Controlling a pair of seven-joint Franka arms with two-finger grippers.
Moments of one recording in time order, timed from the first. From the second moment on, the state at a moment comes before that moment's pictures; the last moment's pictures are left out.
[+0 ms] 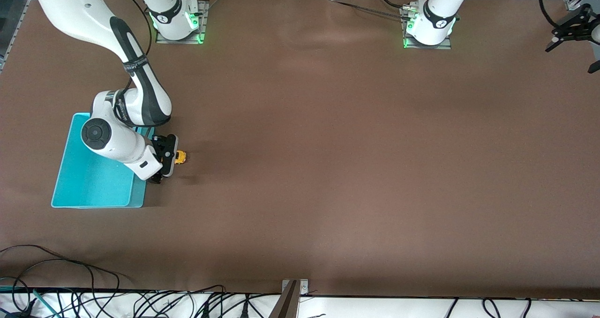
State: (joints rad) left arm 0.02 -0.08 0.04 -1.53 0.00 1.36 0.49; right arm 0.12 0.51 0.00 -1.92 0.02 2.37 -1.41
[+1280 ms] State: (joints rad) left arm -0.02 -0.06 -0.05 -1.50 -0.01 1.32 -0.13; right arm 0.12 0.46 -0.01 -2.06 0.02 2.51 -1.44
